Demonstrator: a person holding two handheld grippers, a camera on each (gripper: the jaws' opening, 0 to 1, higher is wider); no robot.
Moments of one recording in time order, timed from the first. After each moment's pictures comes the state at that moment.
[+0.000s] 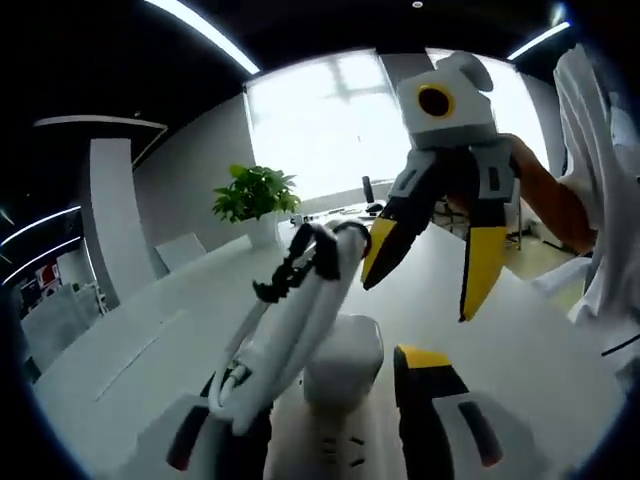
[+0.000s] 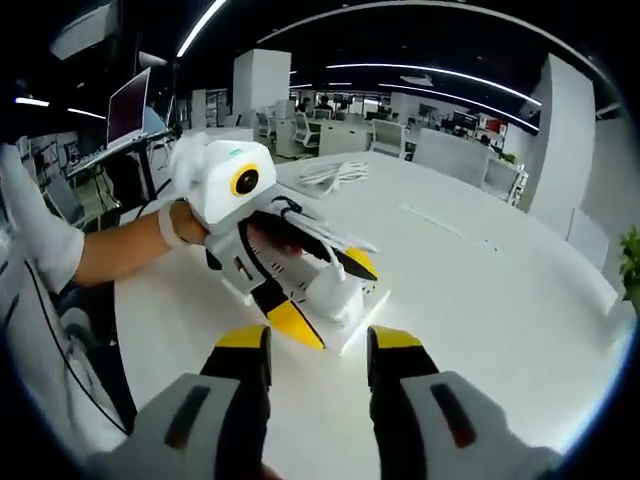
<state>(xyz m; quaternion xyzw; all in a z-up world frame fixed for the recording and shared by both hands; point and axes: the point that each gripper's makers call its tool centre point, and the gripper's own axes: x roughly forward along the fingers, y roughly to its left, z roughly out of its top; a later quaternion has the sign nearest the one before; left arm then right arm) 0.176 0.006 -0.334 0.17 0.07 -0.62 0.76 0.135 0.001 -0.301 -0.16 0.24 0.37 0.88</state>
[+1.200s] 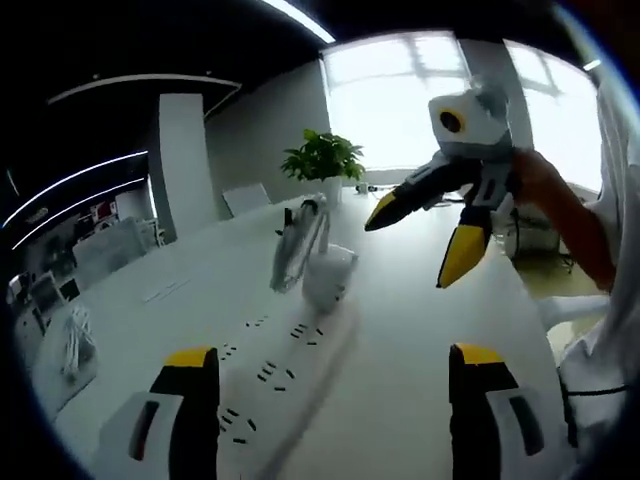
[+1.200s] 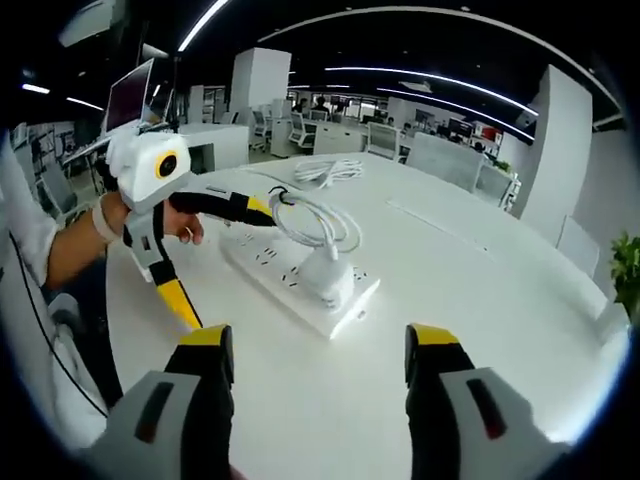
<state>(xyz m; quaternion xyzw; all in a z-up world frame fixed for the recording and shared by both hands) 0.124 0.084 -0.341 0.12 0.16 -0.48 0.85 0.124 -0.017 -0.312 -0.19 0.23 0.35 0.89</state>
